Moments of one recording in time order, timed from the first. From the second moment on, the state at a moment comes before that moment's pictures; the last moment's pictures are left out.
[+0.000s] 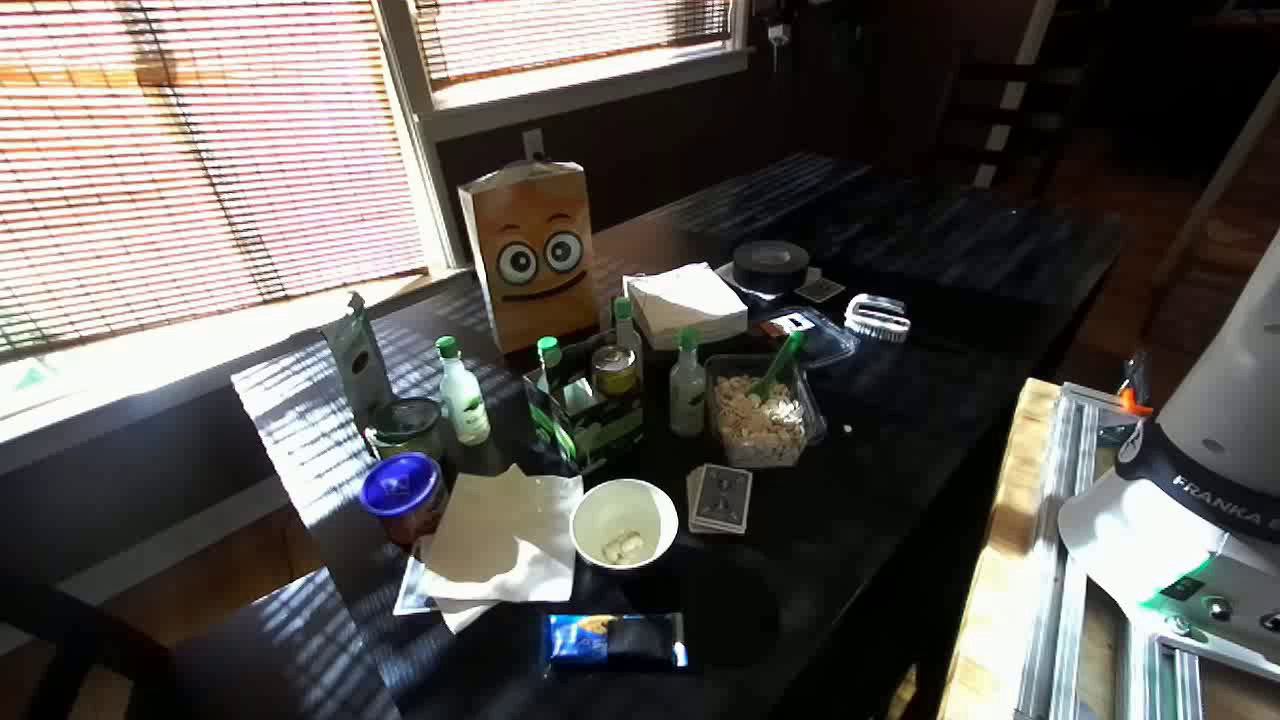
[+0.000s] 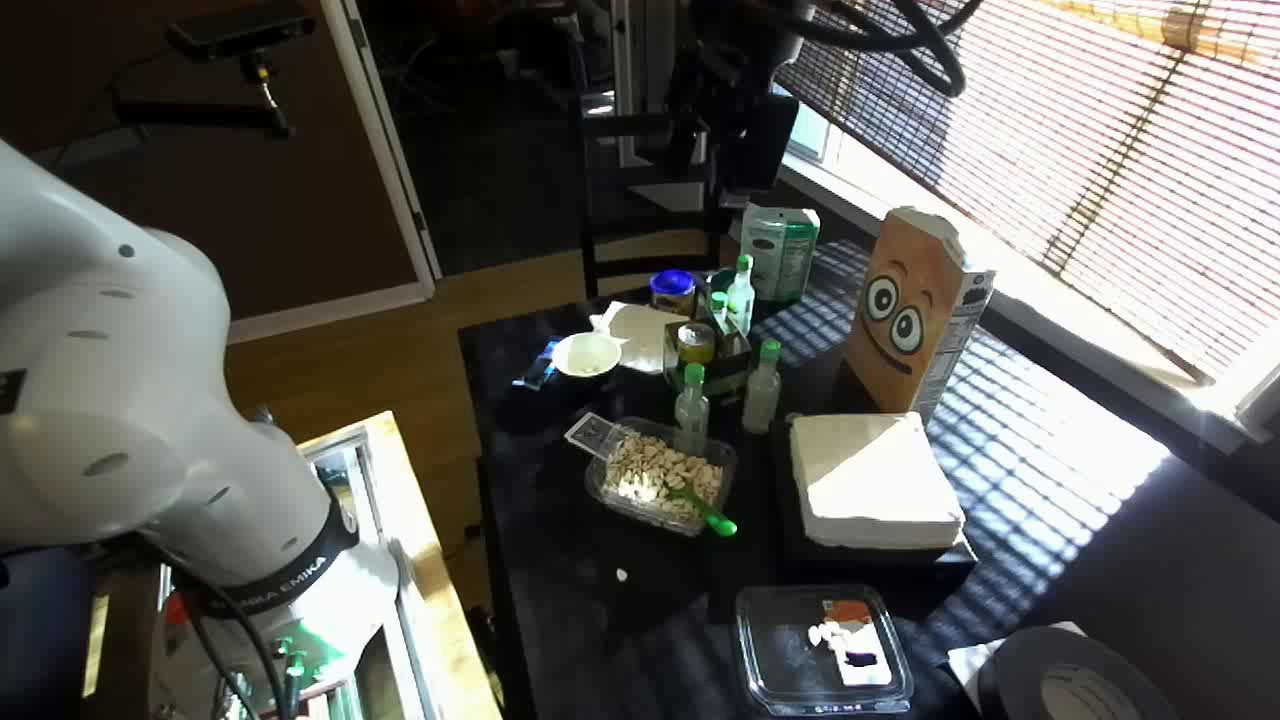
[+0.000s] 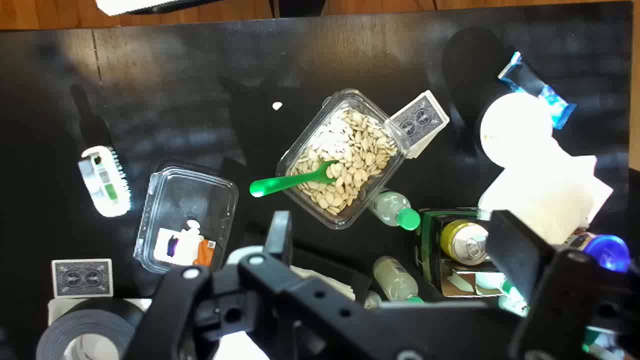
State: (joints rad) arm -0.09 -0.27 -0.13 -2.09 0.04 1.60 0.05
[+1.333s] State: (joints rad) arm 0.06 0.07 0.03 -1.92 0.26 2.19 -0.19
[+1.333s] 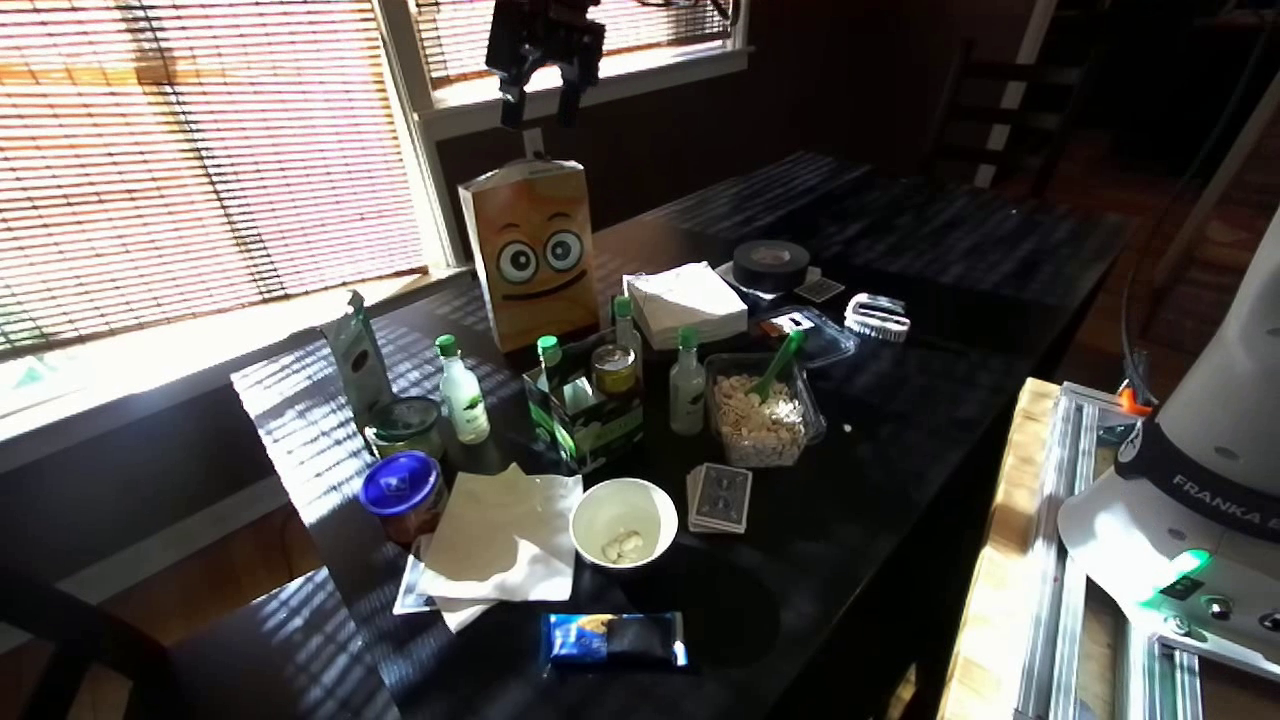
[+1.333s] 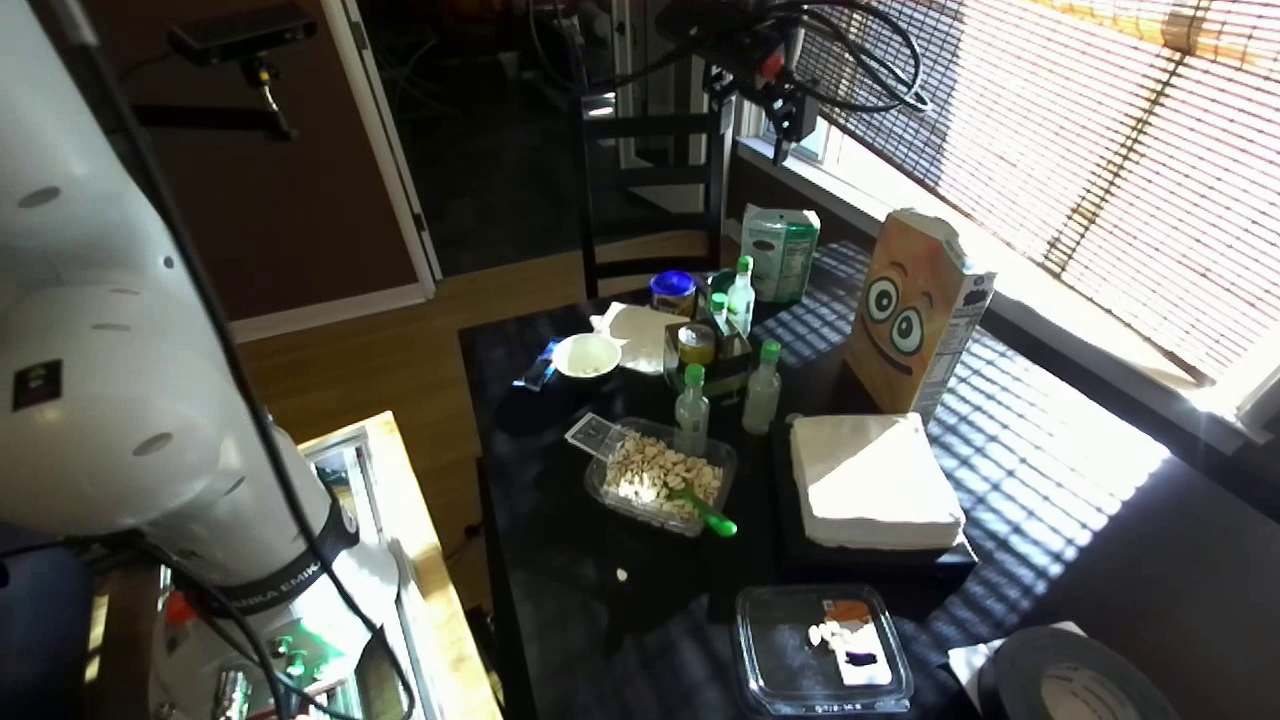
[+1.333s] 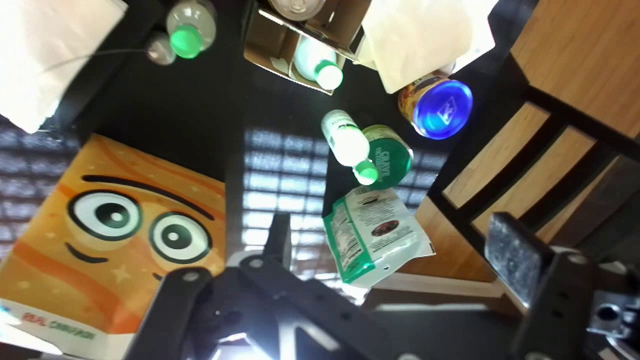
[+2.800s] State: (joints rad) arm 0.06 0.73 0.11 -1.37 0.31 2.20 -0.22
